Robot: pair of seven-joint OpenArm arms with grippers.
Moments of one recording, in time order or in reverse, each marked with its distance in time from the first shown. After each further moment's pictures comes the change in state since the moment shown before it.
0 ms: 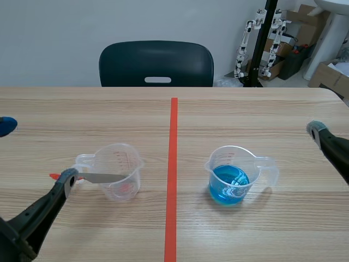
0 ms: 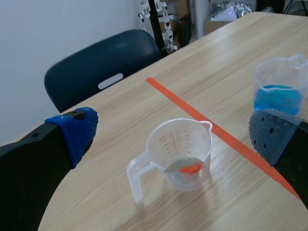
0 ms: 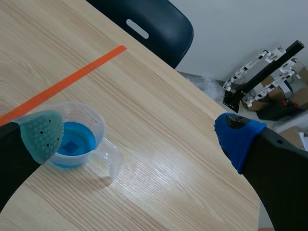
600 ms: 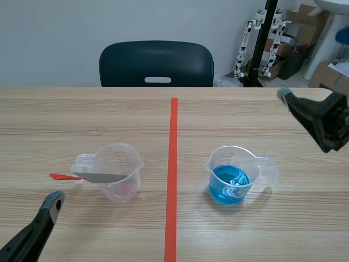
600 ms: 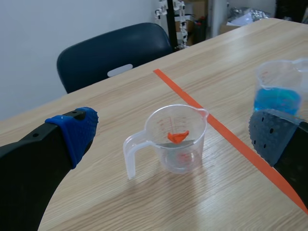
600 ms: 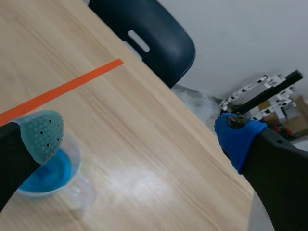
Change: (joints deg) left arm 7.6 3.8 -0.1 -1.8 0.0 3.5 -7.1; right arm 22.1 8.5 -12.3 -5.4 0.2 0.7 -10.5
